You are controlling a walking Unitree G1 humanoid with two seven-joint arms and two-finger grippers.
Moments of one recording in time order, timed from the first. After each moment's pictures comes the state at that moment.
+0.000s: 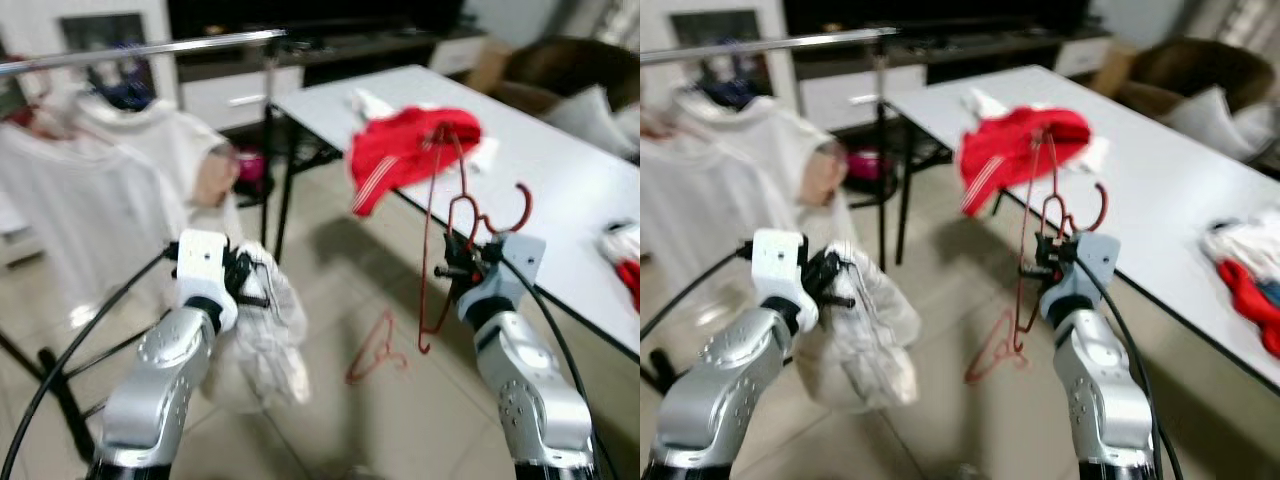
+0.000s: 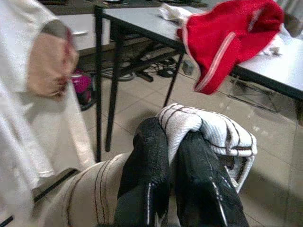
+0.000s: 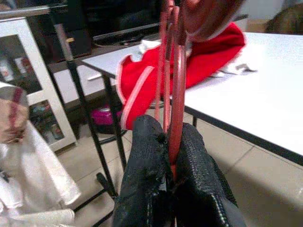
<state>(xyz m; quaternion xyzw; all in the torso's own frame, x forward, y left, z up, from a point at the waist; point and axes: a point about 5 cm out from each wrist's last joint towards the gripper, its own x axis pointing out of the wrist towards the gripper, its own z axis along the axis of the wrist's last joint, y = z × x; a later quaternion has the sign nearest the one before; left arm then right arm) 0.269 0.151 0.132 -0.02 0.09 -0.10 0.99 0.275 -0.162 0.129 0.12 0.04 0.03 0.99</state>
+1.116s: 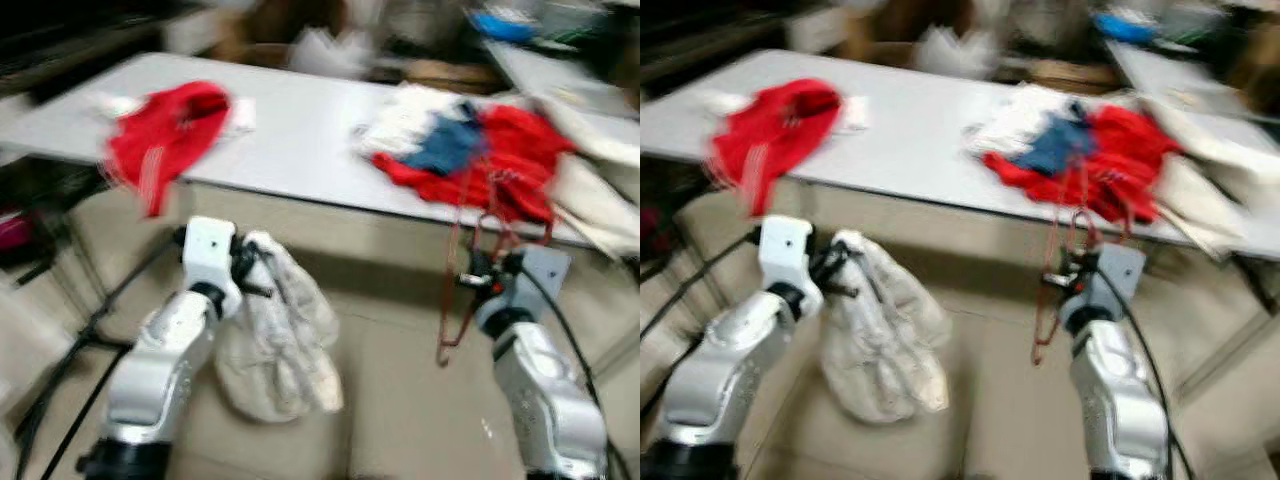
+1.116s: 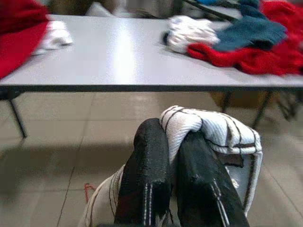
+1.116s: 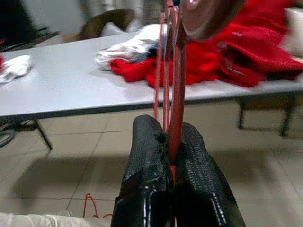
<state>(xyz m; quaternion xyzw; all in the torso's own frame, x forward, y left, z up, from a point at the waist) 0.284 0.153 0.138 0.01 0.08 -0.13 0.99 0.265 -0.185 0.114 0.12 0.07 -0.04 0.99</state>
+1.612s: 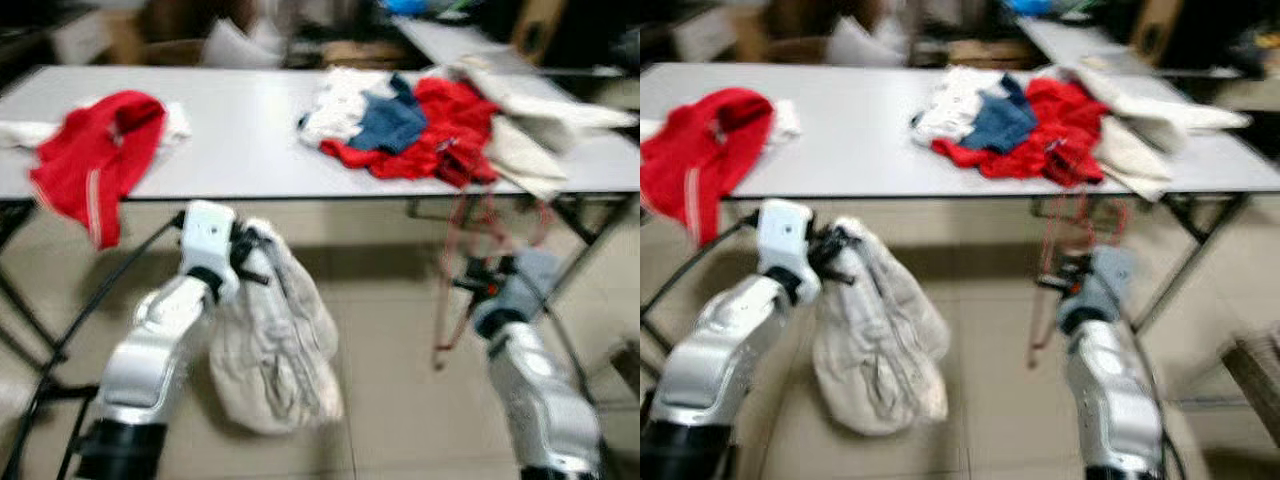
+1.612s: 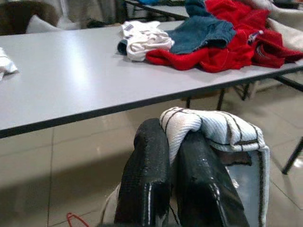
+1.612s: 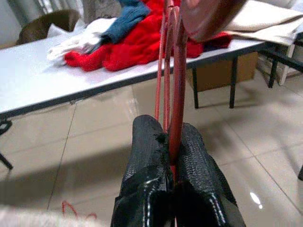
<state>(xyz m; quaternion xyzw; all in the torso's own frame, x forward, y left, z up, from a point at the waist) 0.294 0.159 0.149 0.04 0.06 -0.14 0.99 0.268 -0.175 0.108 0.12 0.09 -0.03 0.99</state>
